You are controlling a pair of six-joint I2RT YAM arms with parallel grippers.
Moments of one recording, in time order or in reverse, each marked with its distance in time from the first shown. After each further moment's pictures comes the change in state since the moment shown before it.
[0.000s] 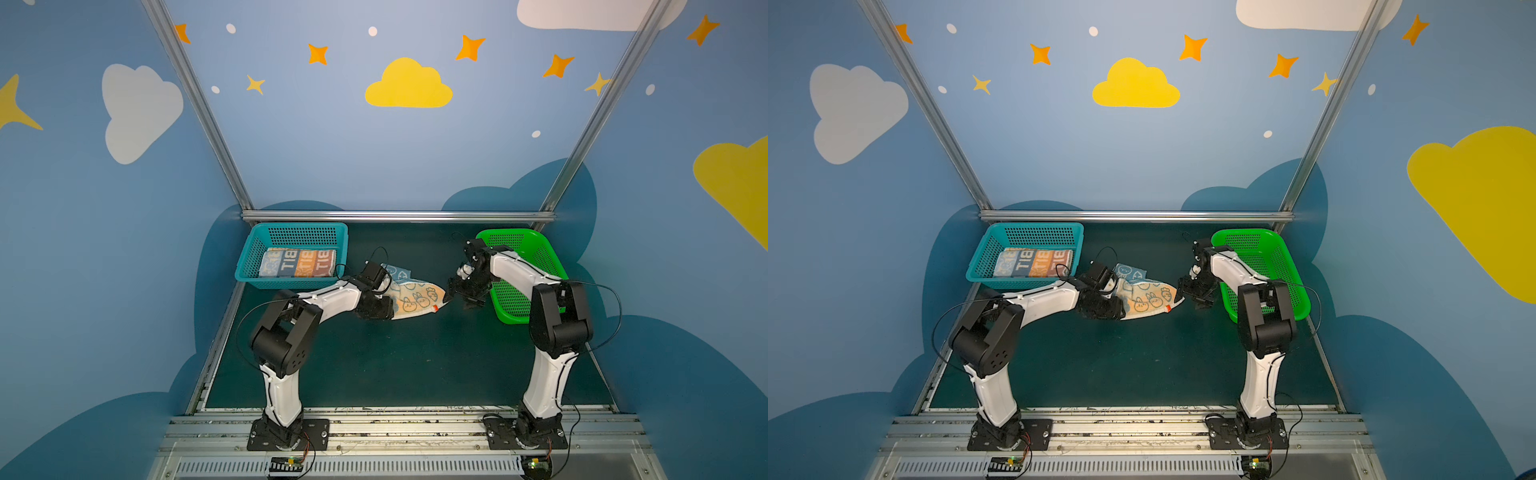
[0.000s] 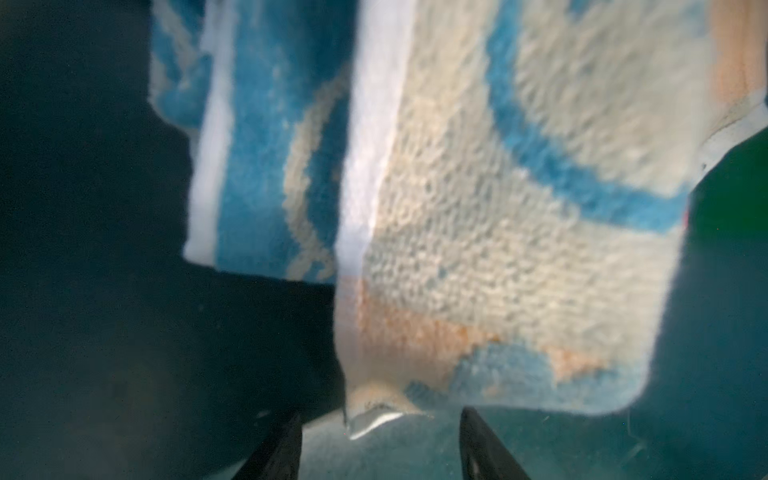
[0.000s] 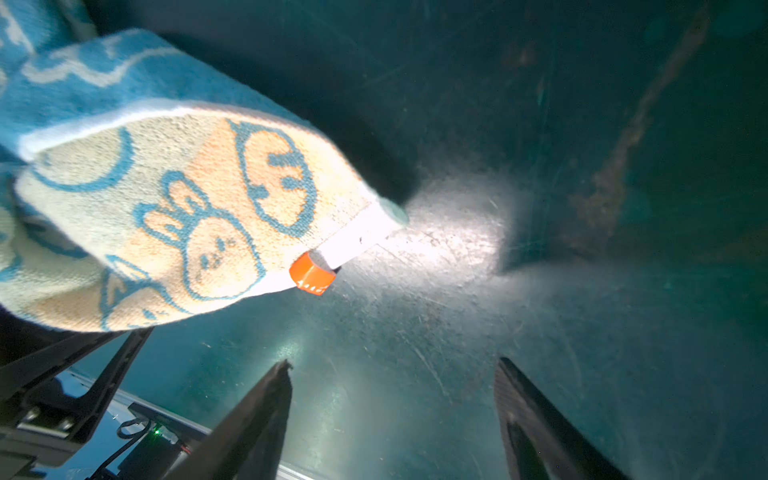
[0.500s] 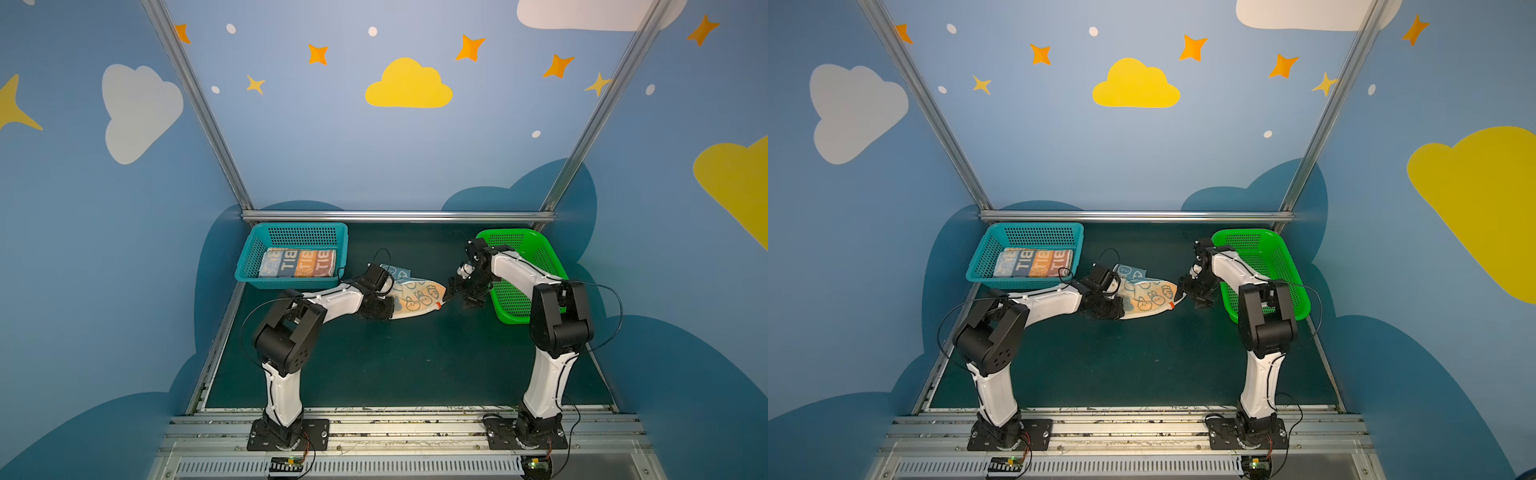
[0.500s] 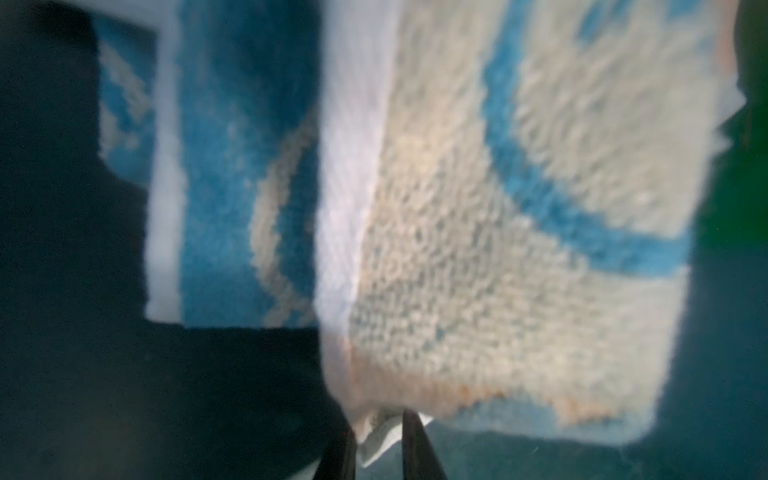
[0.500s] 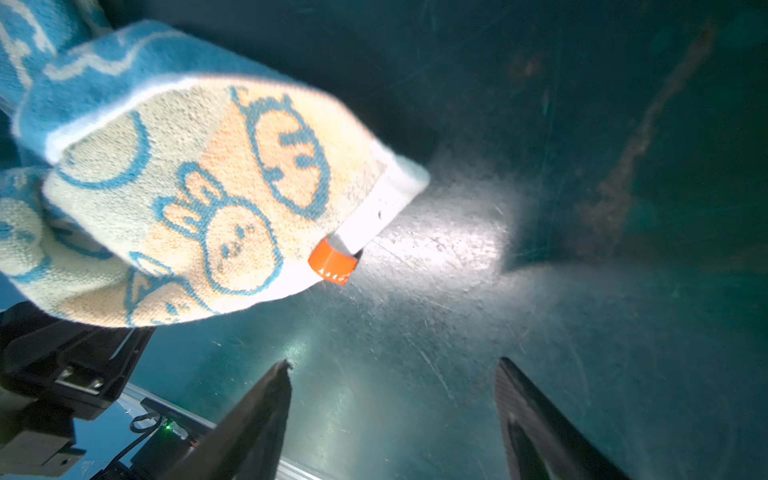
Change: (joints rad) left arm -0.023 0.017 -0.036 0.110 0.007 -0.026; right arm -0.012 0.000 -0.001 0.011 -0.023 0.001
